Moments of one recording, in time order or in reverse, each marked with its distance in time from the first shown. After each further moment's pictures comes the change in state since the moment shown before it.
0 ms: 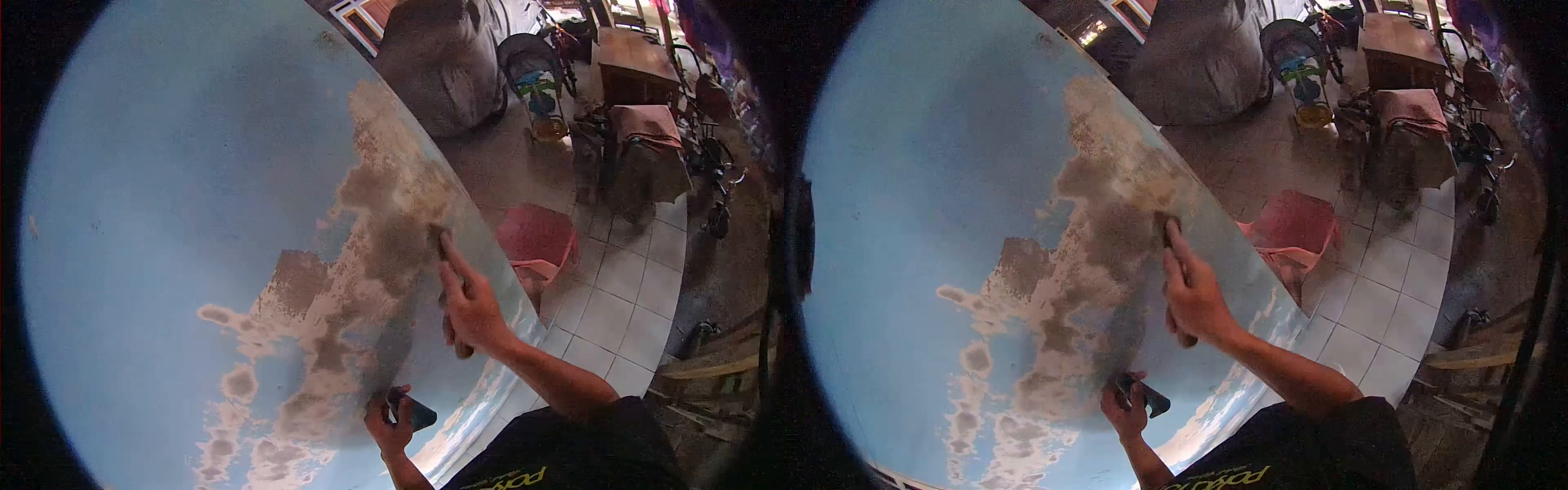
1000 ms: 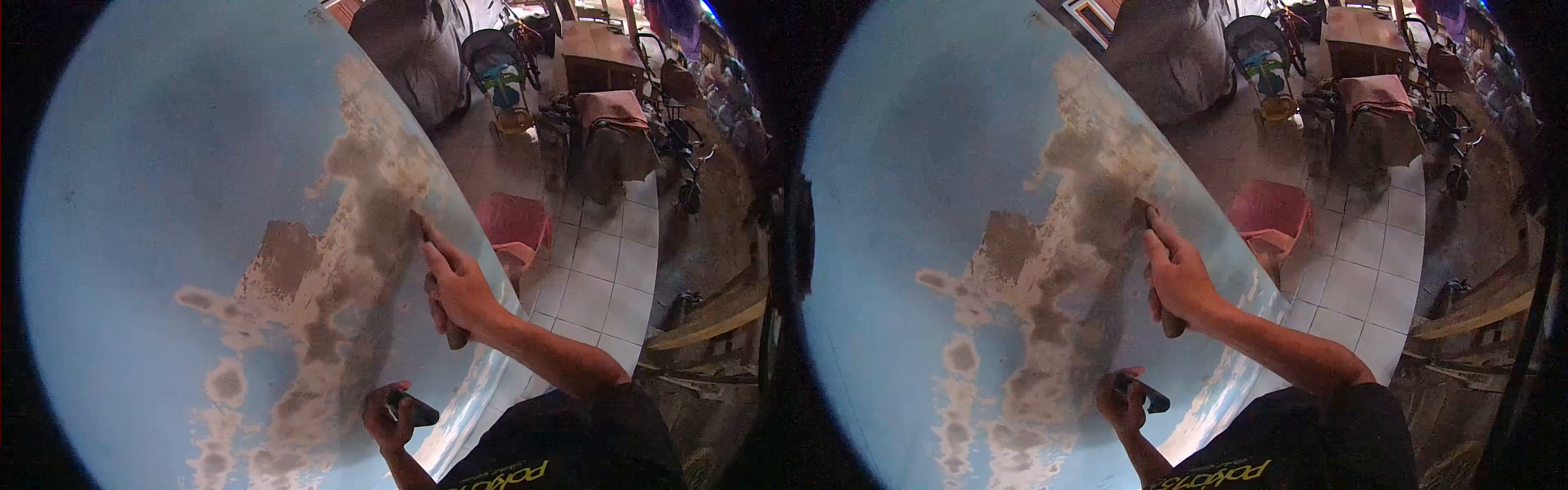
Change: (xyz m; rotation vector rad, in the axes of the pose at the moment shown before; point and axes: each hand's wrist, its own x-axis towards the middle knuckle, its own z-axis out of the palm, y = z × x) left_hand 0.003 -0.013 -0.004 -0.194 -0.027 0.125; right_hand -0.002 -0.016 0.016 0.160 0.092 0.096
